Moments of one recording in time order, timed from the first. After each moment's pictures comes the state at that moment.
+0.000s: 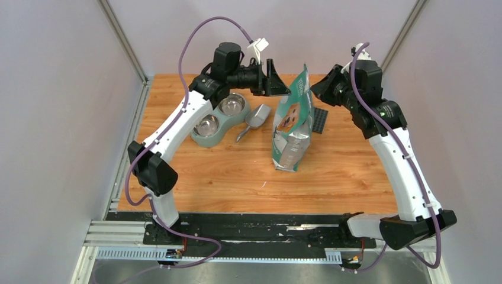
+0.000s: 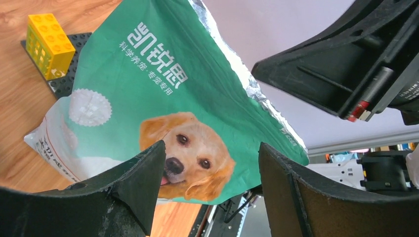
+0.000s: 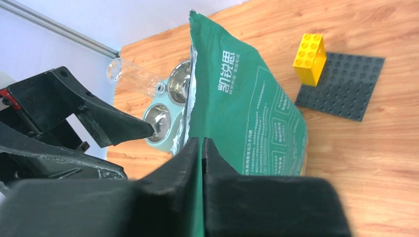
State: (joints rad) left arm -0.58 1.82 1.95 -0.43 0.70 -0.57; right arm 0.32 1.29 1.64 -0.71 0.02 0.62
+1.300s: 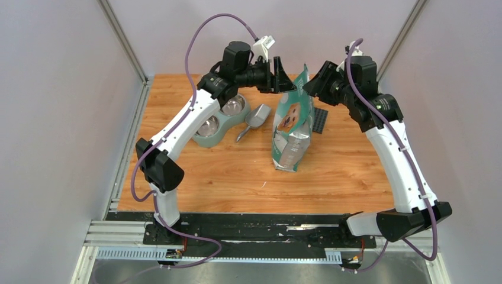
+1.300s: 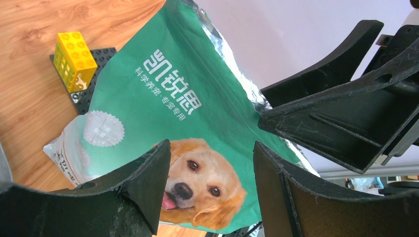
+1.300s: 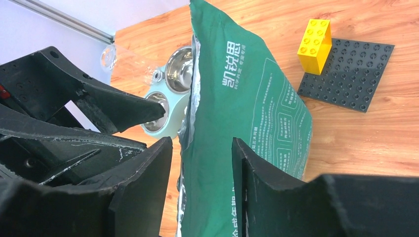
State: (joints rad) left arm -0.63 1.88 2.05 -0.45 0.54 -0.57; right arm 0.32 1.36 1.70 -0.78 -0.03 0.61
